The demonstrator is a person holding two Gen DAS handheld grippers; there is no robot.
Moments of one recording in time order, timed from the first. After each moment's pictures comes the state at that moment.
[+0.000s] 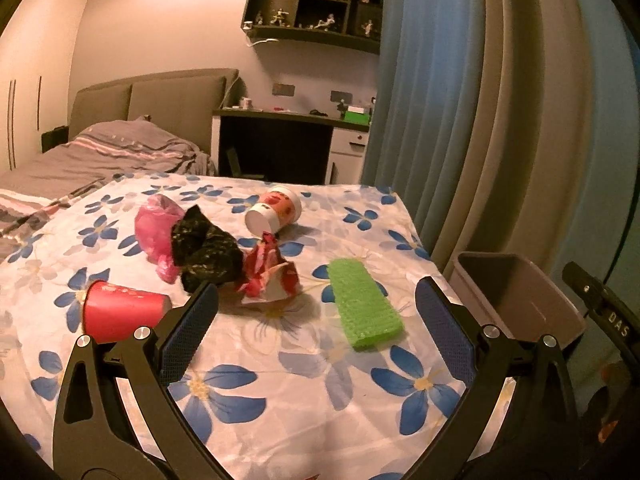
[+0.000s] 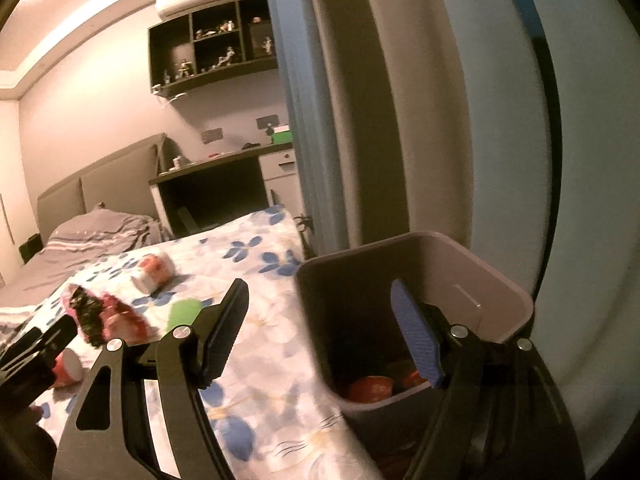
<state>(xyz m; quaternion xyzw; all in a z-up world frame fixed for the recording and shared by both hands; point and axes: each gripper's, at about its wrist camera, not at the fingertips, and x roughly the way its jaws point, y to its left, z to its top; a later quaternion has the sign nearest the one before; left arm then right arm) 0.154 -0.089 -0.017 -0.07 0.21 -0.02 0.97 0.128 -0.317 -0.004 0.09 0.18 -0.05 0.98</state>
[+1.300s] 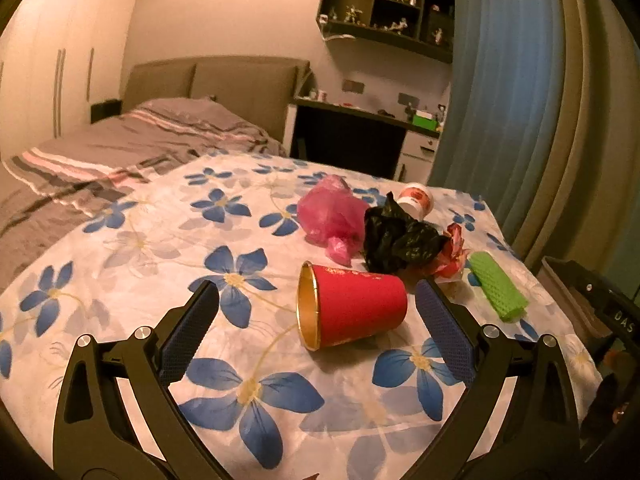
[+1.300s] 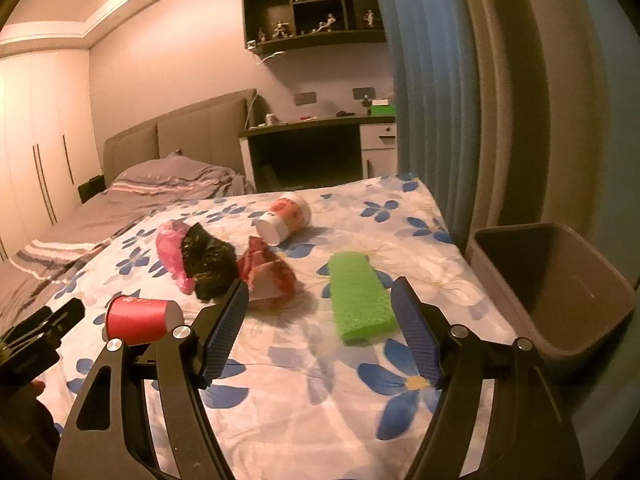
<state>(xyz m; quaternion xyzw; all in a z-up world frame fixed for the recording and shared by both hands) 0.114 0.095 -0.042 -0.11 0.23 0.05 0.96 0.144 -0.149 -0.020 0.03 0.22 0.08 0.97</state>
